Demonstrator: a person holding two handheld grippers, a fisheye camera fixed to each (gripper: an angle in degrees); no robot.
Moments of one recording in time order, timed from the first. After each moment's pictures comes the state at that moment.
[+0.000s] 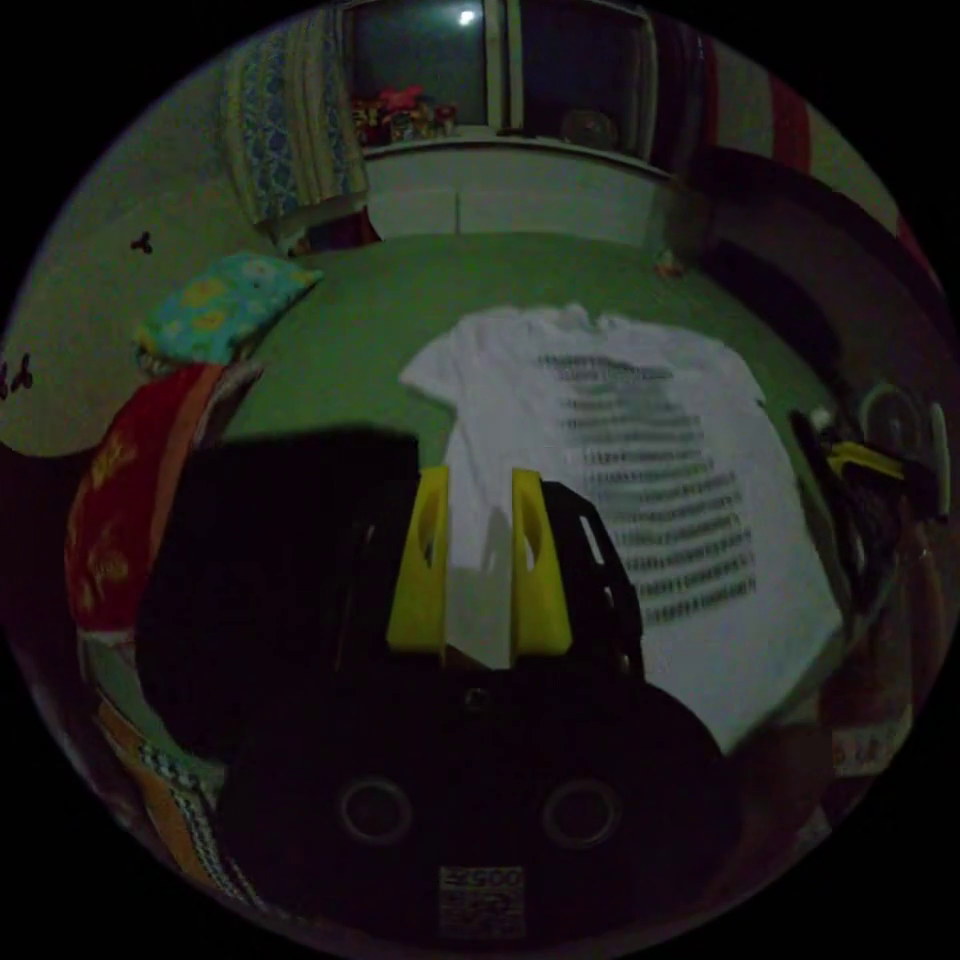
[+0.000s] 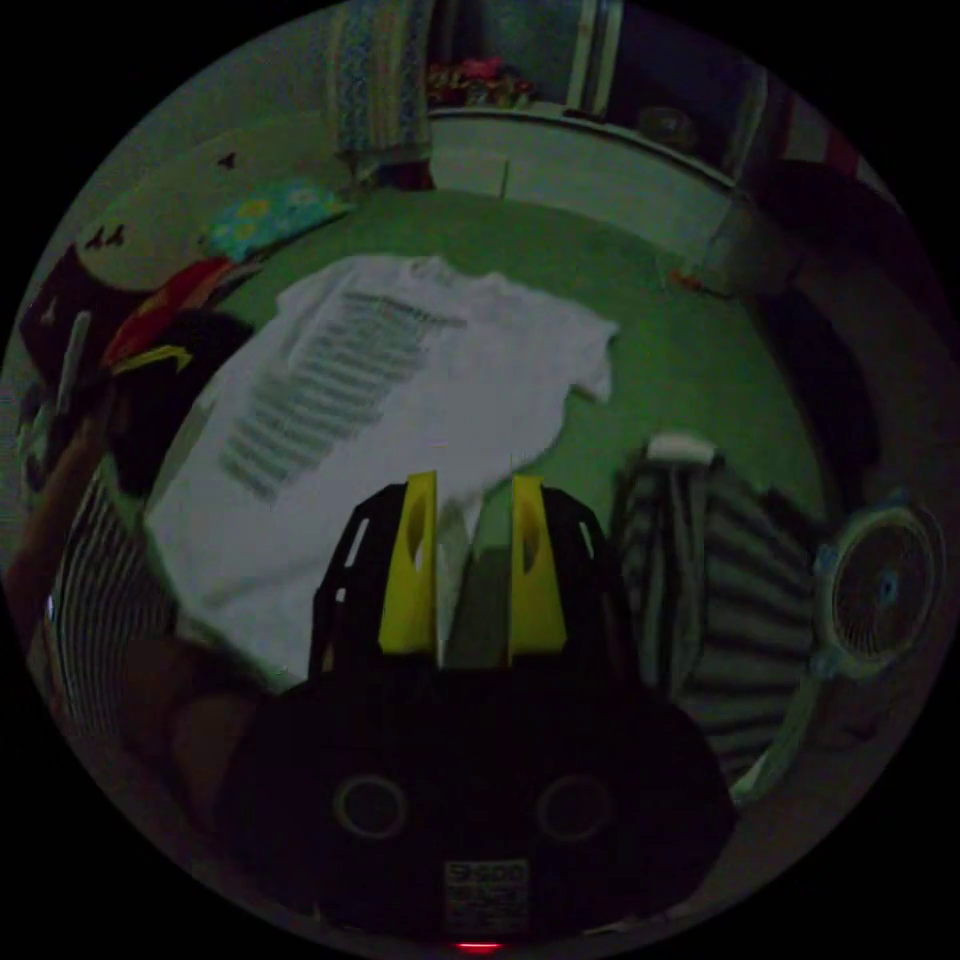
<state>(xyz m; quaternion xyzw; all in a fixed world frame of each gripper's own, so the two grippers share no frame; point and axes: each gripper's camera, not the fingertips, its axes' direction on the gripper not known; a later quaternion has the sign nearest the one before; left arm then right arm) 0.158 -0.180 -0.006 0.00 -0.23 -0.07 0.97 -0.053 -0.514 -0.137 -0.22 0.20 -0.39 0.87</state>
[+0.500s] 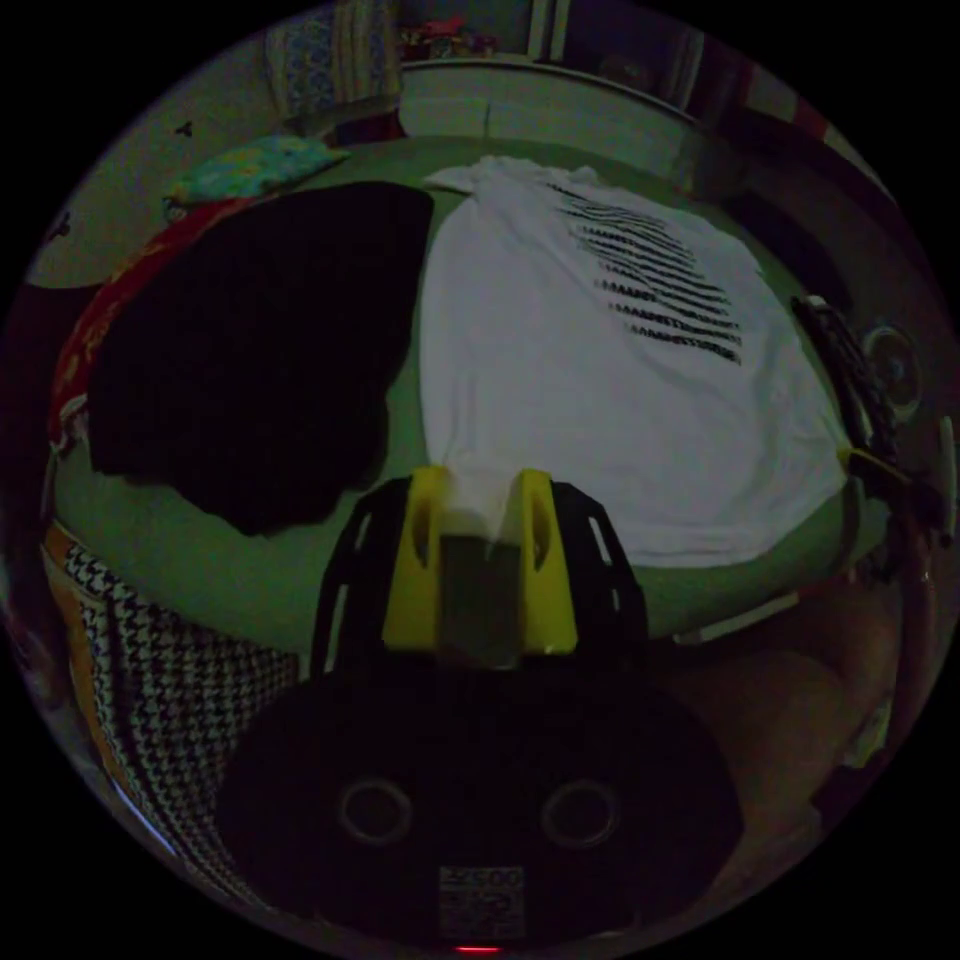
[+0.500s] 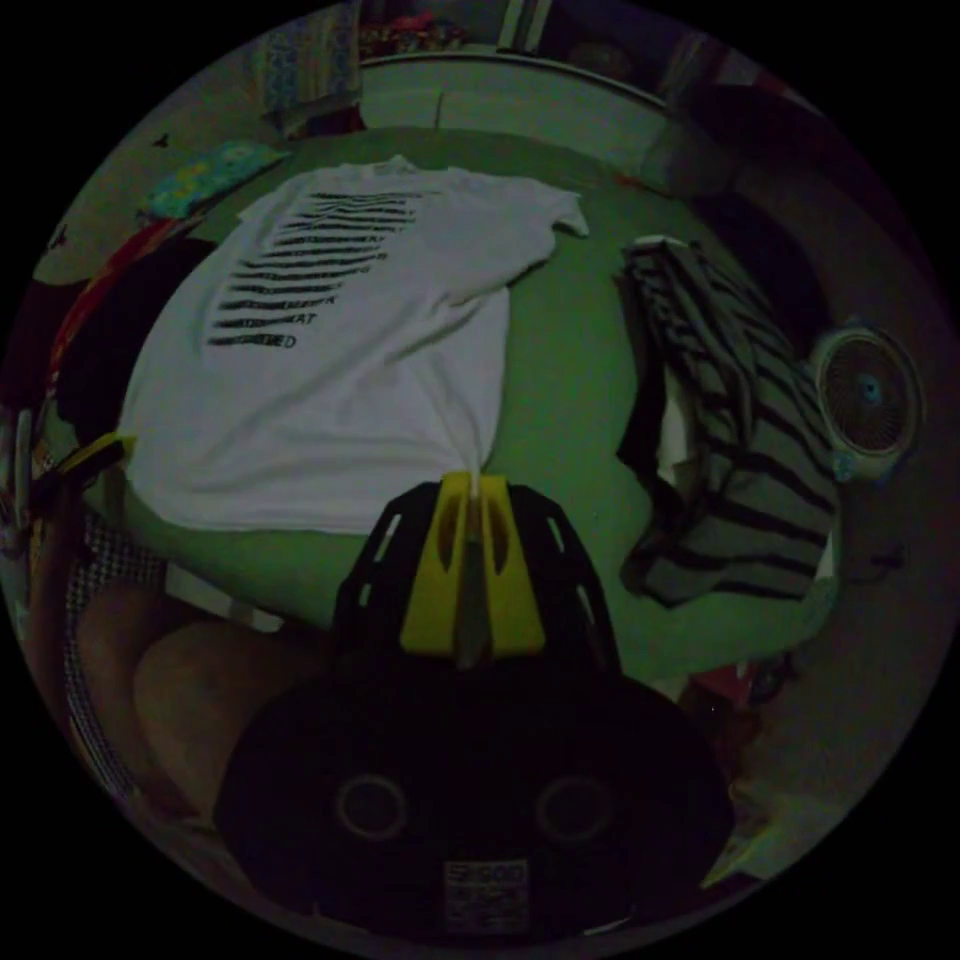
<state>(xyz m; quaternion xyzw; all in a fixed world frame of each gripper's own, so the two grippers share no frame) 0.205 -0.016 0.048 -0.09 -0.22 -0.15 0.96 0.019 -0.372 -0.225 -0.21 0.30 -0.32 0.88</state>
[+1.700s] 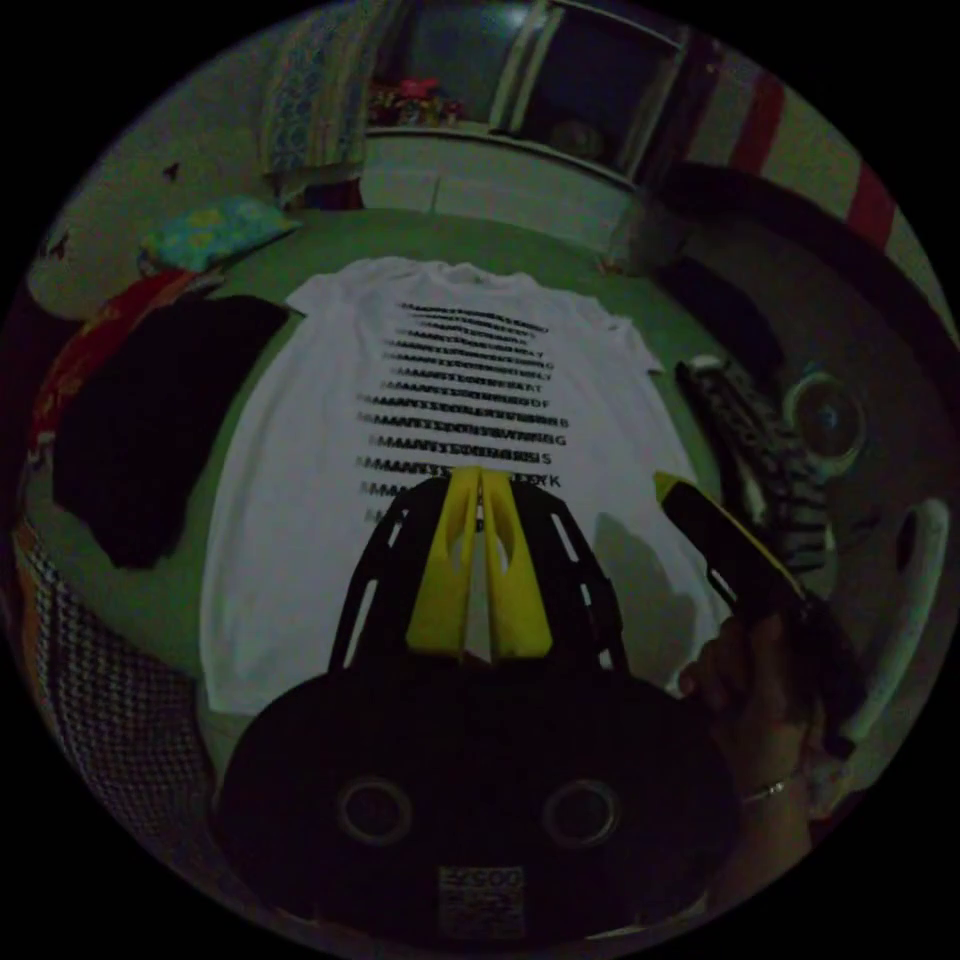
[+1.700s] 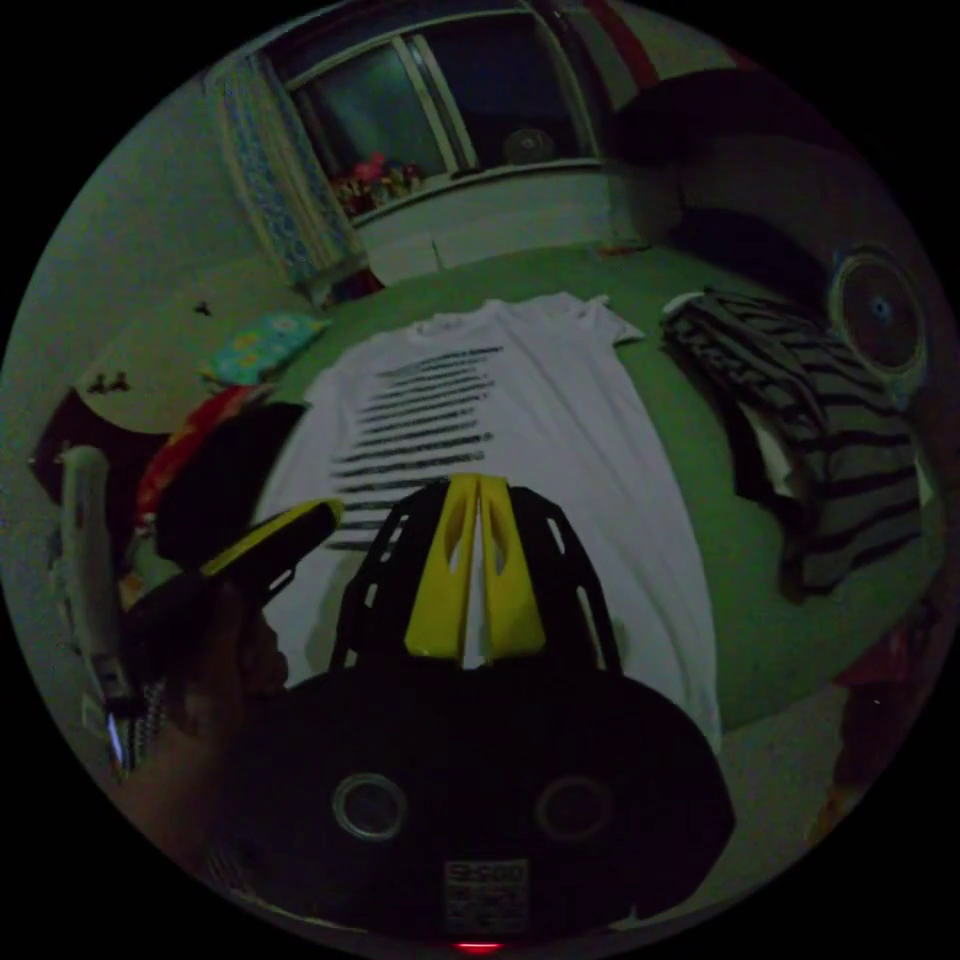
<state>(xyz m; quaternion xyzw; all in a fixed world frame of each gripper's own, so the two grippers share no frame) 0.415 -0.069 0.197 0.04 -0.18 -0.13 0.97 0.038 -0.277 -0.236 -0.06 0.18 -0.22 0.96</state>
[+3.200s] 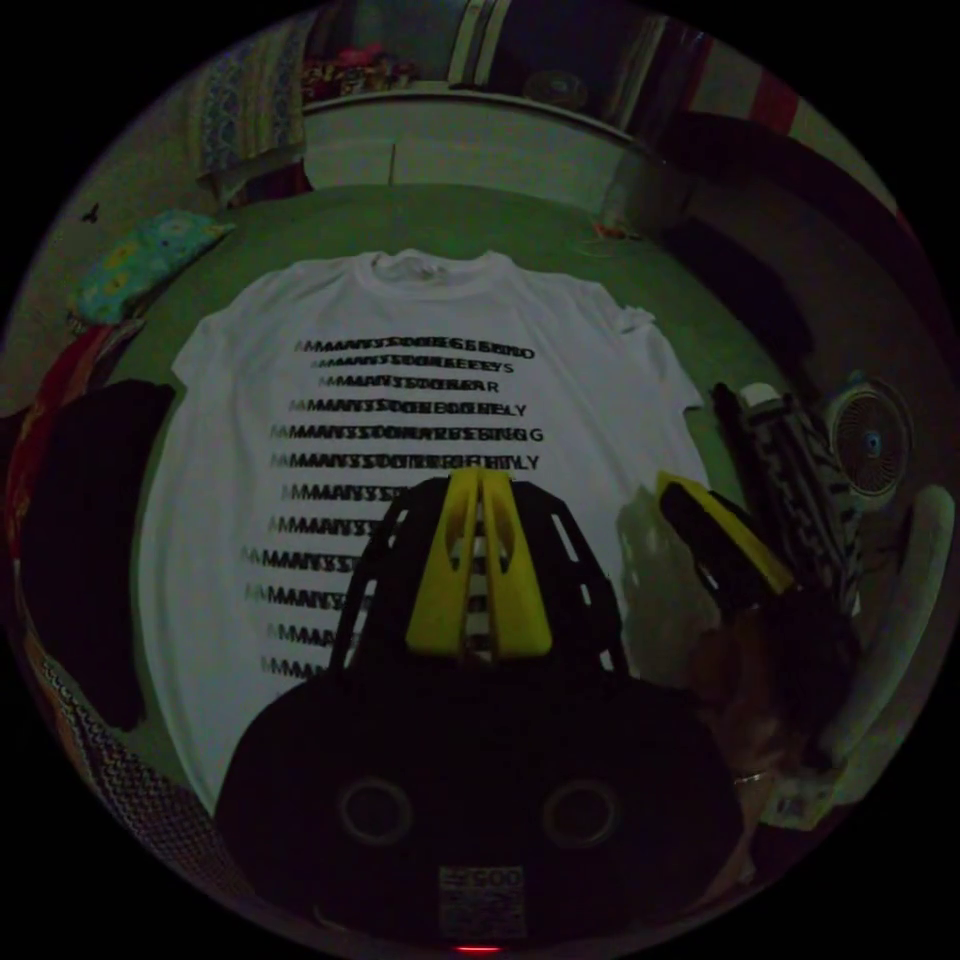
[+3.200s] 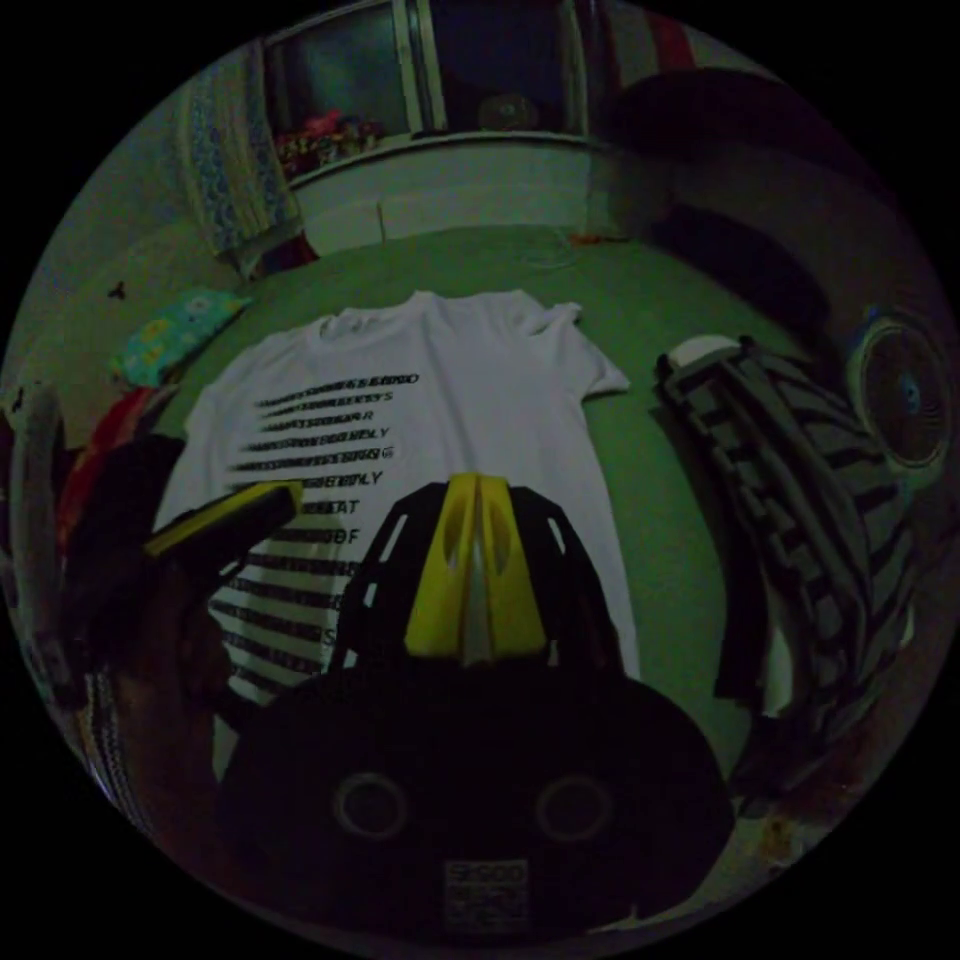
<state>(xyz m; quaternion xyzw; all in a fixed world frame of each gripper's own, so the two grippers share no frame) 0.393 -0.318 0.431 -0.02 -0.16 -0.12 0.98 0.017 -0.512 -0.012 -0.09 0.22 -0.23 0.94</state>
